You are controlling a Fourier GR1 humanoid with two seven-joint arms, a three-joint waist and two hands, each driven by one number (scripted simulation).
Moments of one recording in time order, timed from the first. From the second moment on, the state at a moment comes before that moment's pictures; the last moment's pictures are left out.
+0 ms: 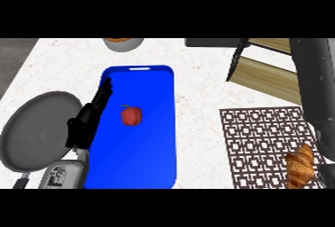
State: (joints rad) left arm -0.17 0.06 -0.04 -1.48 -0.16 -0.02 0.05; right arm -1.11 -0.31 -0.18 -1.07 1.49 -0.32 0.85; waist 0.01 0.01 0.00
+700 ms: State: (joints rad) left arm -0.16 0.07 -0.02 -1.46 -0.16 -0.03 0.02; right arm -1.08 -0.38 -0.31 -0.91 1.21 -0.65 0.59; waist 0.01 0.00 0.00
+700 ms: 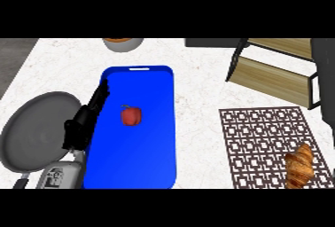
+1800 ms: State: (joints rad) left arm -0.17 0.07 -0.01 -1.46 -0.16 -0.03 0.04; right arm -0.98 -0.42 -0.35 -1.10 1.19 -0.58 0.79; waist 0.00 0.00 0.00
